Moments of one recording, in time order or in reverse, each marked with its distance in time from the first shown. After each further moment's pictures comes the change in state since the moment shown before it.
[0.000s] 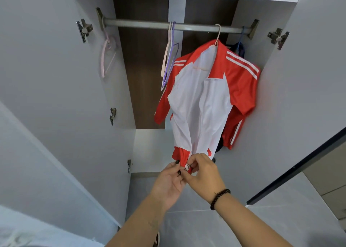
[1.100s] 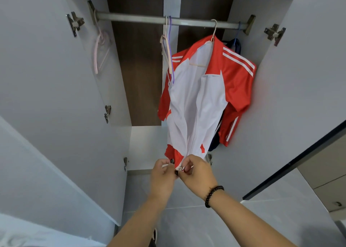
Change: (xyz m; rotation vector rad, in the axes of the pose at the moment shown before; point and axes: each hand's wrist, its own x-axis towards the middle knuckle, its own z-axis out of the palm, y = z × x) left_hand 0.005 -0.005 -0.003 0.822 0.454 0.289; right_hand 0.003 -0.002 0.009 0.105 -0.112 0.163
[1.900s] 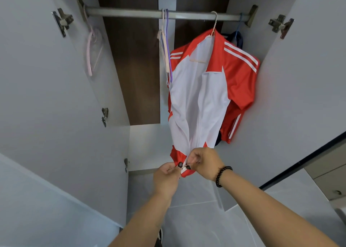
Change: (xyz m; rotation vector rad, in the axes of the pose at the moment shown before) left_hand 0.035 0.008 -0.003 0.112 -0.020 -0.137; right_hand 0.060 0.000 -0.018 -0.146 -0.195 0.069
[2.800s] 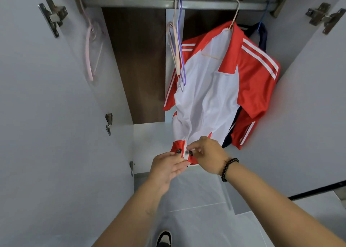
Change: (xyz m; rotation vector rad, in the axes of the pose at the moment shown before) left_hand 0.093 0.073 -0.049 -0.342 -0.276 -0.215; right_hand 0.096 -0.051 -0.001 -0.155 -0.025 -0.094
